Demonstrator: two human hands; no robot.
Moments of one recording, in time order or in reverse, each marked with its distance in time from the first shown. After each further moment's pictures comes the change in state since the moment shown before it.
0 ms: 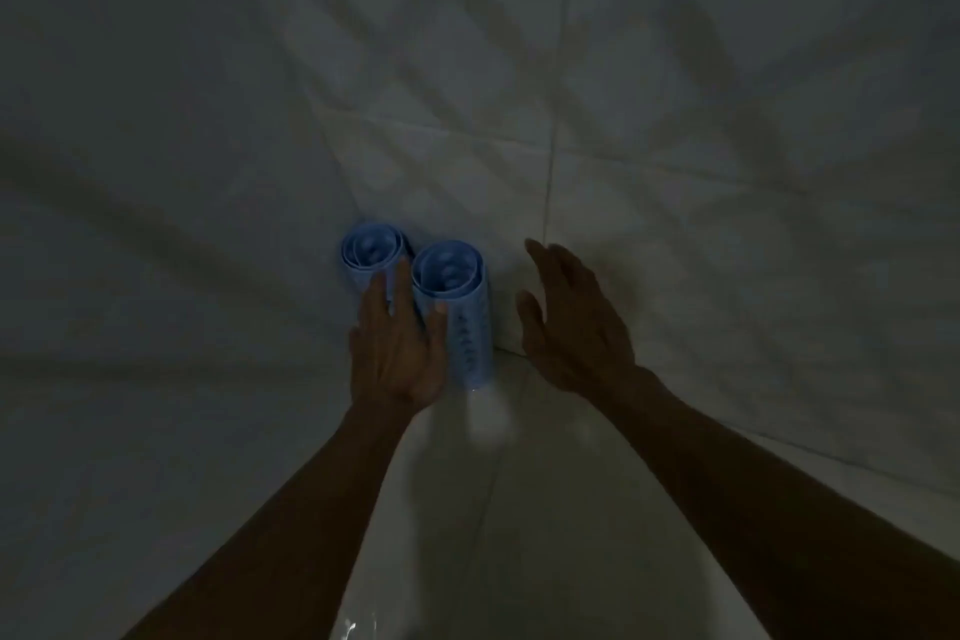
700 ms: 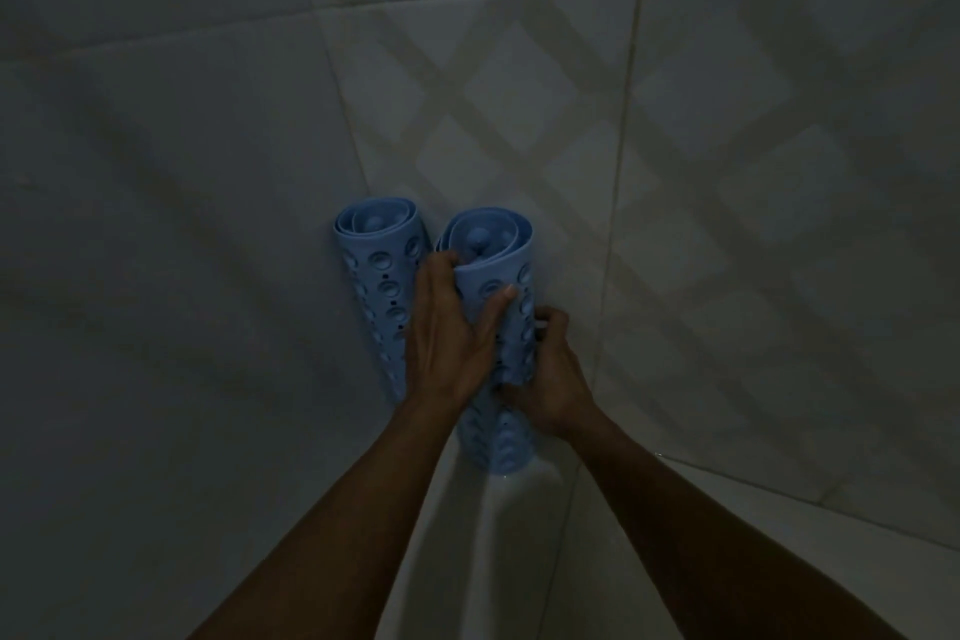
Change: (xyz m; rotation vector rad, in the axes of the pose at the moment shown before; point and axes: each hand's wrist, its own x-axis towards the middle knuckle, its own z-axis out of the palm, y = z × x) left_hand 0.058 -0.089 0.151 -0.402 0.362 0.302; right_hand 0.059 0.122 0.253 0.504 0.039 -0.123
